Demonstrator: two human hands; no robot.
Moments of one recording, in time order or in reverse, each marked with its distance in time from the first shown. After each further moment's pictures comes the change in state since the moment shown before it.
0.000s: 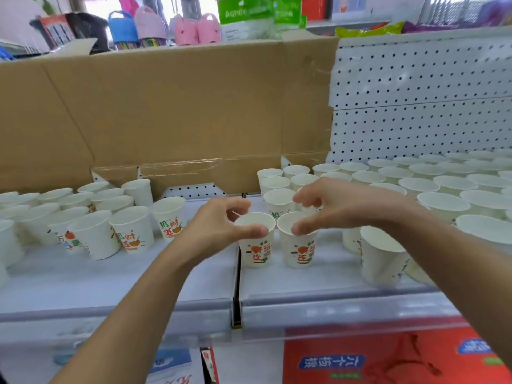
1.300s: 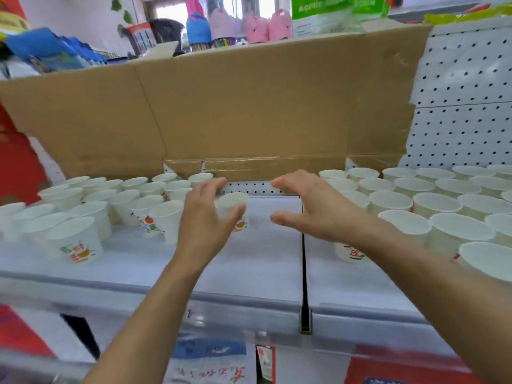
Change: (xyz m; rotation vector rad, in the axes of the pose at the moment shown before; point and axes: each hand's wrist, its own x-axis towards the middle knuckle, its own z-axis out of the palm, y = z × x) left_hand -0.019 -0.075 -0.069 0.320 0.608 0.086; right_hand 0.066 -0.088 0.062 0.100 0.275 -0.425
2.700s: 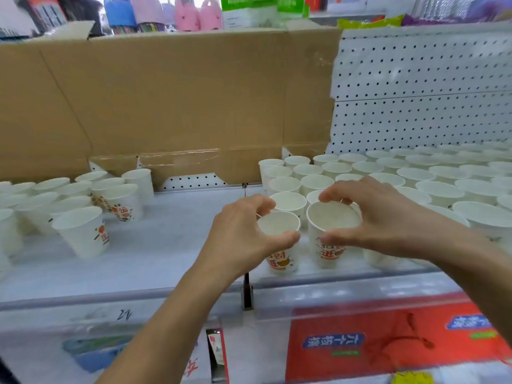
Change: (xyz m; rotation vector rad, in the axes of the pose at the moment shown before) left_hand -0.053 0.123 0.023 -0.194 -0.471 0.114; right_hand -0.131 0.027 -0.085 -0.259 -0.054 0.330
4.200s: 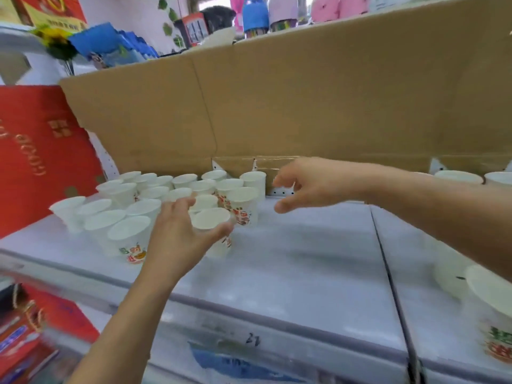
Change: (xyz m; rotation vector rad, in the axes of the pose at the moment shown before) left_hand -0.026 -0.201 -0.151 0.344 0.399 -0.529; right_hand 0.218 -0.179 0.074 0.077 -0.305 -0.465
